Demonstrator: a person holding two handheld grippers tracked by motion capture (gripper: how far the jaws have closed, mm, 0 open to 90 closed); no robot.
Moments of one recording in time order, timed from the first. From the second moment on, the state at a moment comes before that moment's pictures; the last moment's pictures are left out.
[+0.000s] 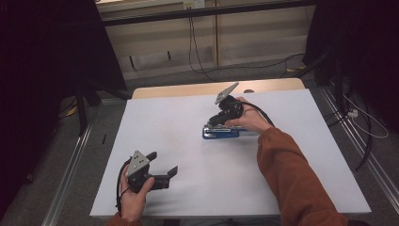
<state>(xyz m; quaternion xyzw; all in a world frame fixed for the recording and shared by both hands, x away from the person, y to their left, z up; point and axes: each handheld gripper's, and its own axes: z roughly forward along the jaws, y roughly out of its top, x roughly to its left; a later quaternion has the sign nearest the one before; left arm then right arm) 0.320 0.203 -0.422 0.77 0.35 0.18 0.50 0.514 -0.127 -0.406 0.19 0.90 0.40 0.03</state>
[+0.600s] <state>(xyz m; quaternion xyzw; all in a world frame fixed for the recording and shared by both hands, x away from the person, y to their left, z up) 0.320 0.203 -0.422 0.77 0.35 0.18 0.50 0.520 -0.129 -0.415 0.14 0.92 0.37 0.03</state>
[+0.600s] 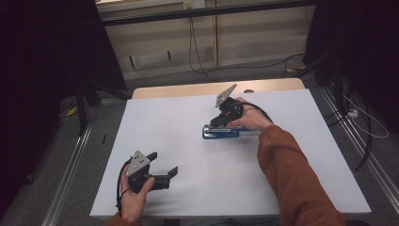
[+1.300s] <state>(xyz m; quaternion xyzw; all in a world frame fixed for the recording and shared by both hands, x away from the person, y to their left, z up) 0.319 0.203 -0.421 0.77 0.35 0.18 0.50 0.520 -0.123 -0.418 0.10 0.93 0.36 0.04</state>
